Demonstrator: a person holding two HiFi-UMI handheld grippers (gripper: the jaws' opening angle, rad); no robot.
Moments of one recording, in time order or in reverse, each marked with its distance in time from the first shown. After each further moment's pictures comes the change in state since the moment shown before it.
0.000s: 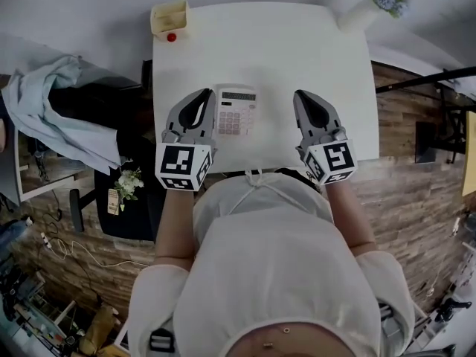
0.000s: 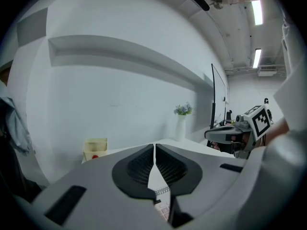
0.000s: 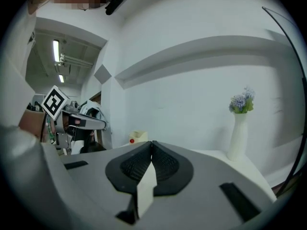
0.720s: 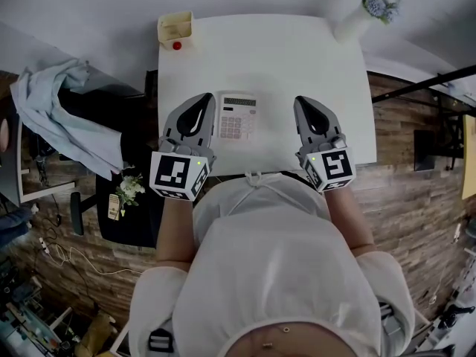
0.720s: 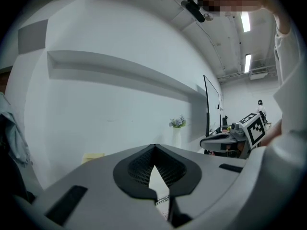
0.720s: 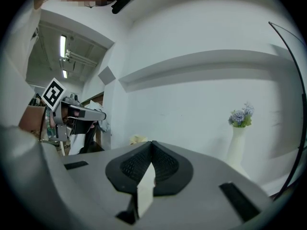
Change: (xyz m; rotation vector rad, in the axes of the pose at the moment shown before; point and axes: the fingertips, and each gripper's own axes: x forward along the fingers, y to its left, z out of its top) left arm -0.032 -0.014 0.049 0.044 -0.142 -0.038; right arm -0.018 0.013 0.030 -0.076 -0.053 -0.015
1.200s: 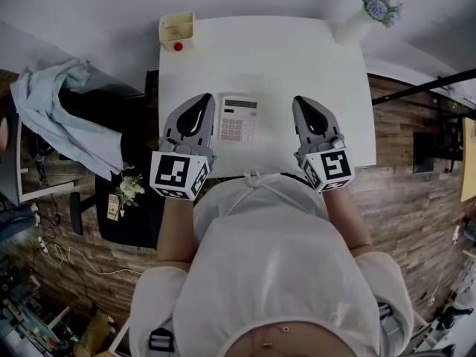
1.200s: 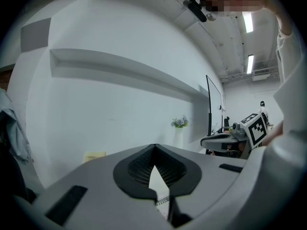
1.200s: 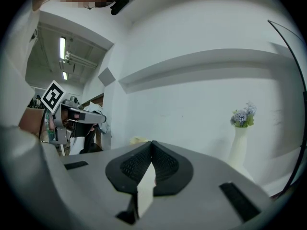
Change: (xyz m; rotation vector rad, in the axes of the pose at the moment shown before) left arm 0.003 0.009 -0.002 -0.020 0.003 0.017; right arm 0.009 0.001 0.004 0.012 -0.010 0.005
